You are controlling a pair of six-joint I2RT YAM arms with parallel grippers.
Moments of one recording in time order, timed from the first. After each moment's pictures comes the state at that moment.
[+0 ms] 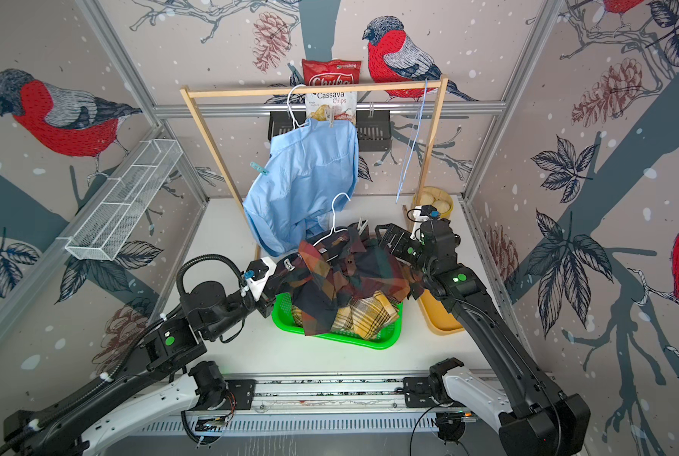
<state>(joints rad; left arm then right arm) -0.90 0.62 0.66 -0.21 -0.13 0.16 0.39 1.03 0.98 -0.36 -0.18 0.68</state>
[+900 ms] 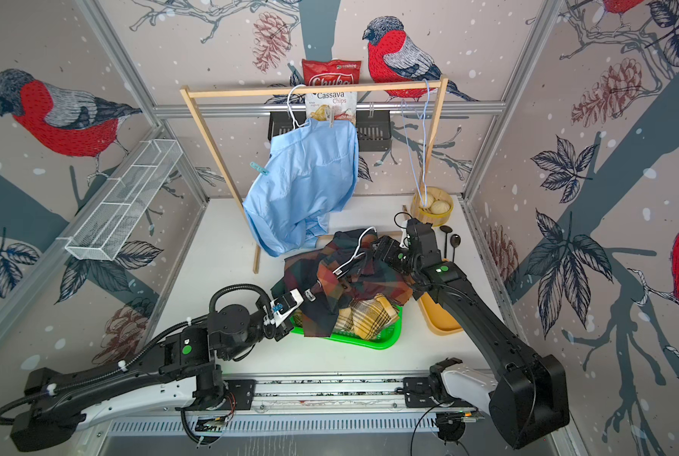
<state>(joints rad) -1.23 0.69 0.60 -0.18 -0.34 0.27 0.36 1.16 0.88 -0.34 -0.27 0.78</state>
